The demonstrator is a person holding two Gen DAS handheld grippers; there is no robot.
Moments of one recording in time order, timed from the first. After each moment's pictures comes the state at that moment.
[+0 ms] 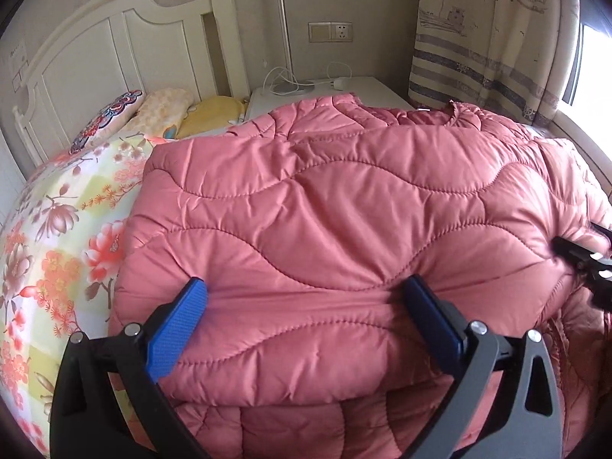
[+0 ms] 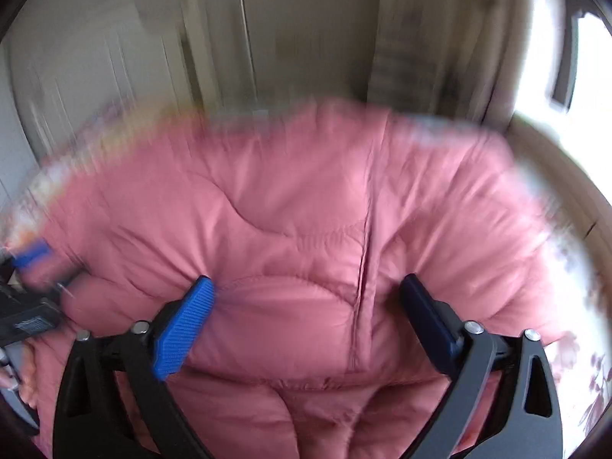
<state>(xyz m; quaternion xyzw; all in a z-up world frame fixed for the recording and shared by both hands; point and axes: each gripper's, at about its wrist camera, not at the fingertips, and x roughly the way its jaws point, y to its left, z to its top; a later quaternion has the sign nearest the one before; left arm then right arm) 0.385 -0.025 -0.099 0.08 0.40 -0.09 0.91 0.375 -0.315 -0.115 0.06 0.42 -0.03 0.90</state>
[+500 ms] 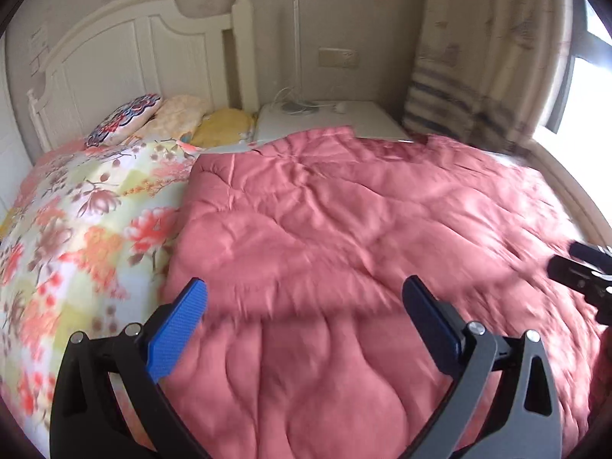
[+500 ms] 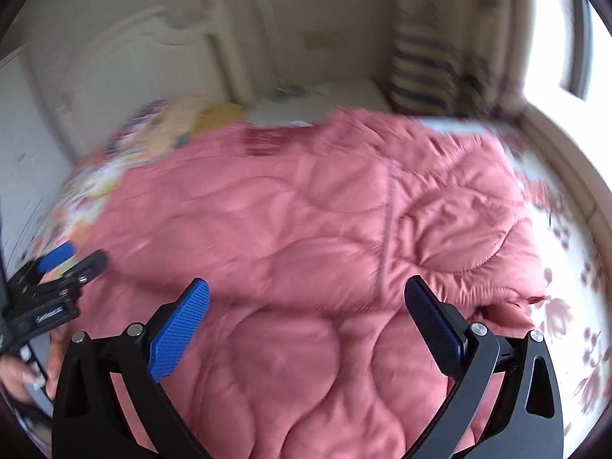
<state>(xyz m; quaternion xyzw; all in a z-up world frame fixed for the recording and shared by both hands) 0.304 0.006 -0.046 0.04 0.37 -0.10 0.92 0.306 -0.305 -0.056 0.07 0.40 0.05 0.91</state>
